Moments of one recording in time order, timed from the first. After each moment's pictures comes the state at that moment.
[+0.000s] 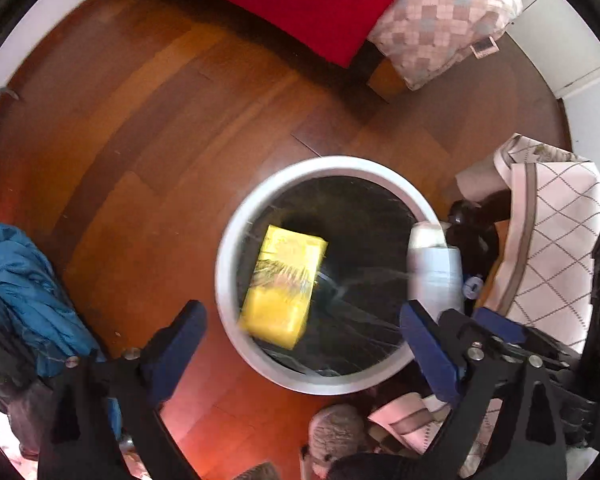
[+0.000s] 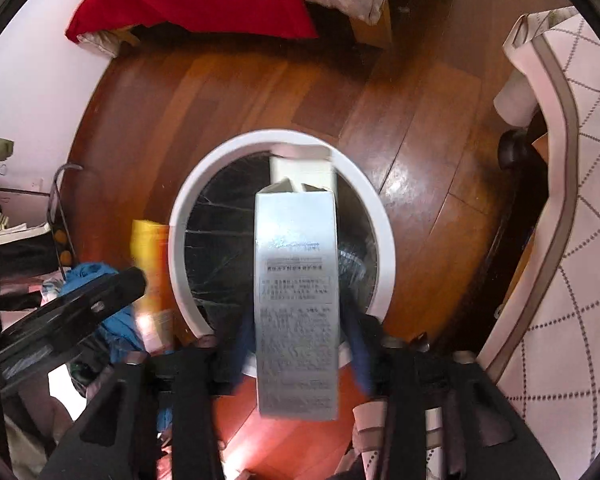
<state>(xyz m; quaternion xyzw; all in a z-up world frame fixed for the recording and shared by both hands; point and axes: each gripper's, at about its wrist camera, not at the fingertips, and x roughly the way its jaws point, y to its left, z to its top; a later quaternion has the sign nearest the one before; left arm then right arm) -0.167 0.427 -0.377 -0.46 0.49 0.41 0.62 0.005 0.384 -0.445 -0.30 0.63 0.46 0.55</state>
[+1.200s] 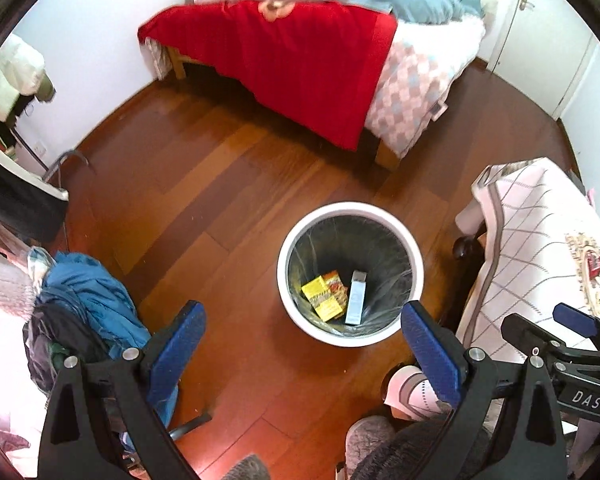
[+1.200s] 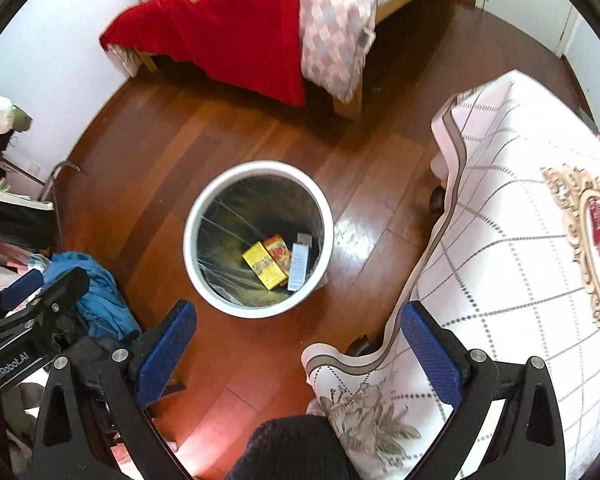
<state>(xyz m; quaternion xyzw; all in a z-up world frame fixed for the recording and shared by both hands) -0.202 0.296 -0.221 -0.32 0.42 0.51 0.68 -0.024 0.249 -0.270 -0.30 0.50 0.50 0.64</state>
